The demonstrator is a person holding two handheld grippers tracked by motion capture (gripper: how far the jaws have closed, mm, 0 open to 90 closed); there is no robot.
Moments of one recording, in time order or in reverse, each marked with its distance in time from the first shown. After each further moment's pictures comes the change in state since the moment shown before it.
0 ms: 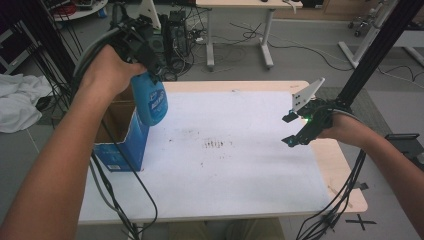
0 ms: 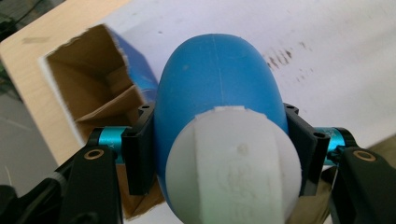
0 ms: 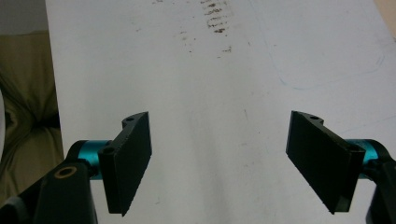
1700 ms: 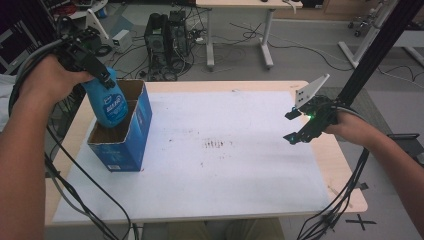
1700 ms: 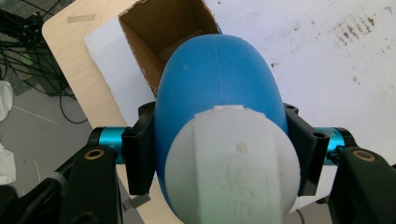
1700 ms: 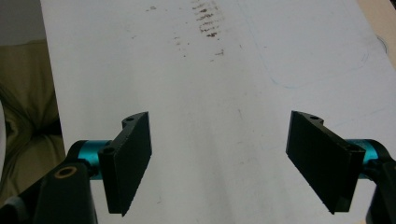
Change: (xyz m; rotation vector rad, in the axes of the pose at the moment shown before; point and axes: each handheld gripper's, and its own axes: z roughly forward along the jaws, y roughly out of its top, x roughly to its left) left arm 0.099 -0.044 0.034 -0.009 0.029 0.025; right arm 0.002 0.004 -0.012 0.008 -0.018 0.041
